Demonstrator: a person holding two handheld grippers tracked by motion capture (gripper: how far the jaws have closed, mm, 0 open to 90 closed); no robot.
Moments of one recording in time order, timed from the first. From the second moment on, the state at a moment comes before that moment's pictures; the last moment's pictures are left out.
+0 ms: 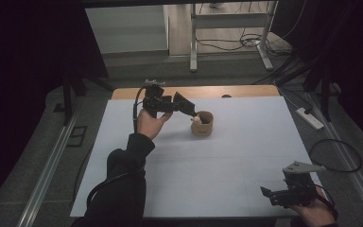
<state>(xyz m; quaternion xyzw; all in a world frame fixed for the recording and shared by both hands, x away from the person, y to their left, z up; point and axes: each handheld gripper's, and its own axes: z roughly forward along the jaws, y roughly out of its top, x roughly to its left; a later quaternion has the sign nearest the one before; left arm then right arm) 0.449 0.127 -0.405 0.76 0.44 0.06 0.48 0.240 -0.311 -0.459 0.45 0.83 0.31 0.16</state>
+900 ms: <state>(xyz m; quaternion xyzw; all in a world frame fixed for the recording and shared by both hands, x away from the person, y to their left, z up) 0.423 0.135 -0.399 0.79 0.39 0.13 0.46 0.239 -0.311 -0.458 0.44 0.82 0.31 0.17</state>
